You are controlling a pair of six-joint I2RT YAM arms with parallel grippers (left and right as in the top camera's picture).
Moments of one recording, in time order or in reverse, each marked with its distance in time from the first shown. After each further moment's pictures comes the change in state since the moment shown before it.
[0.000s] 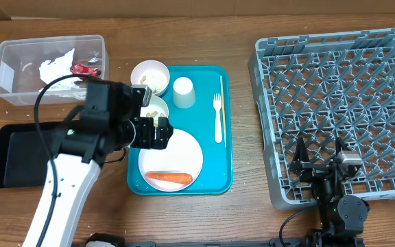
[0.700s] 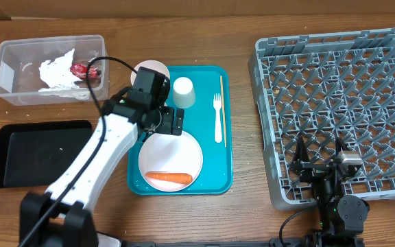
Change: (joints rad) left arm -0.116 0.322 0.001 0.226 -0.251 -0.030; right arm 0.000 0.000 0.000 0.000 0.000 -0.001
